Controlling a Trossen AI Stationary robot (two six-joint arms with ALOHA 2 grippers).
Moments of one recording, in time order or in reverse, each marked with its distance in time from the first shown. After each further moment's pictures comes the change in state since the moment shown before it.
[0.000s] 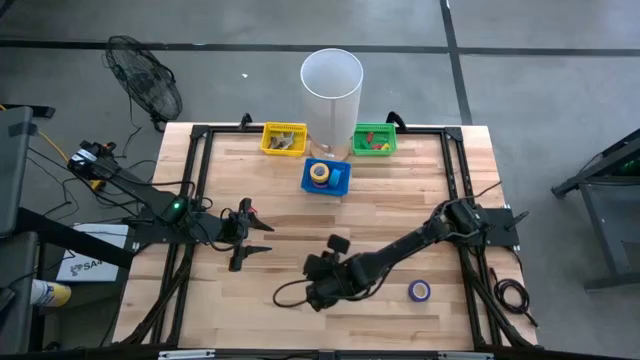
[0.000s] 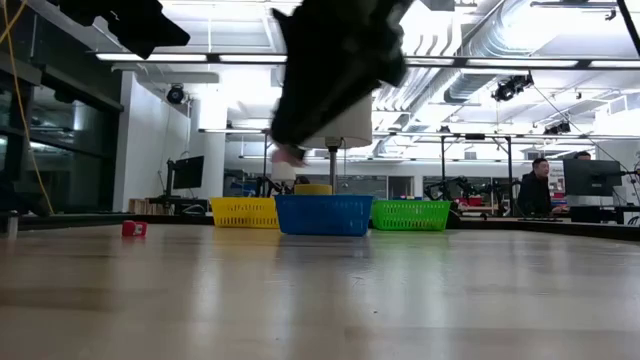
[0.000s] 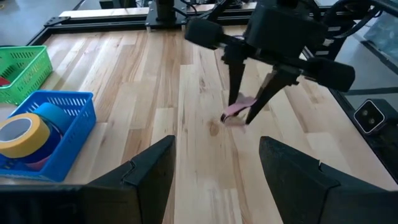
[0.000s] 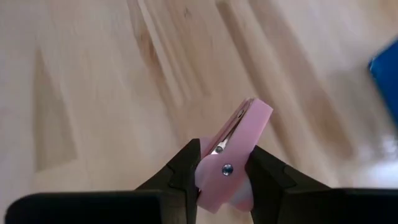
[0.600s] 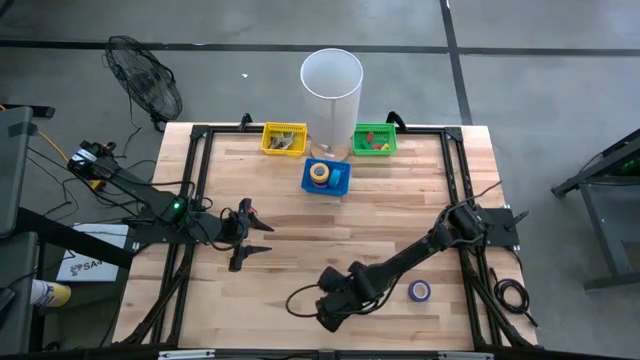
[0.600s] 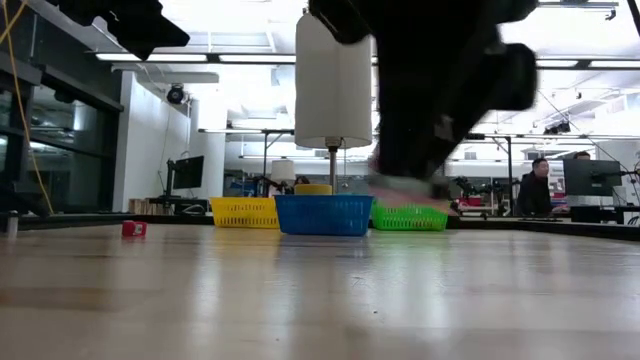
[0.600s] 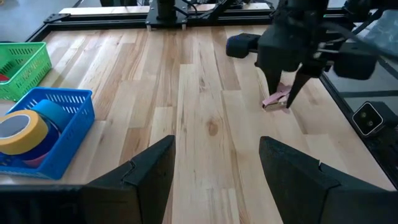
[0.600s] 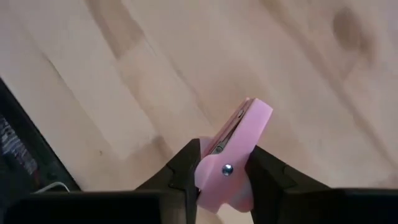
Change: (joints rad) left arm 0.000 0.000 0.000 -0.001 0.000 -0.019; right arm 0.065 0.000 -0.023 -0.074 -0.431 0.481
